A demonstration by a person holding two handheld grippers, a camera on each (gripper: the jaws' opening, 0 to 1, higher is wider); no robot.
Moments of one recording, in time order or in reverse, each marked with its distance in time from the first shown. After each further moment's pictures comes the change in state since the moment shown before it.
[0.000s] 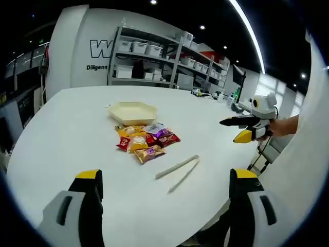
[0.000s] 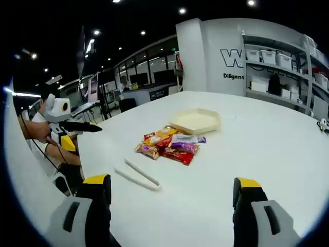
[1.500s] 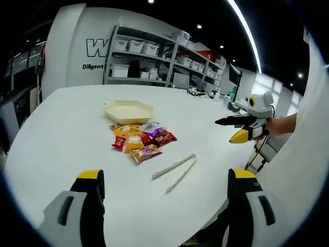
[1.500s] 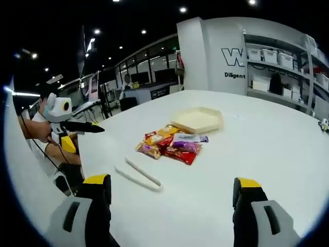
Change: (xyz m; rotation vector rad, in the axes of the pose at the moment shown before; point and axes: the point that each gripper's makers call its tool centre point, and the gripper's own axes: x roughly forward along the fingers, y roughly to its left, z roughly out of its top) left arm 0.007 -0.004 -0.003 0.003 0.010 -0.038; right arm 0.007 0.004 -0.001 -0.005 0.009 0.011
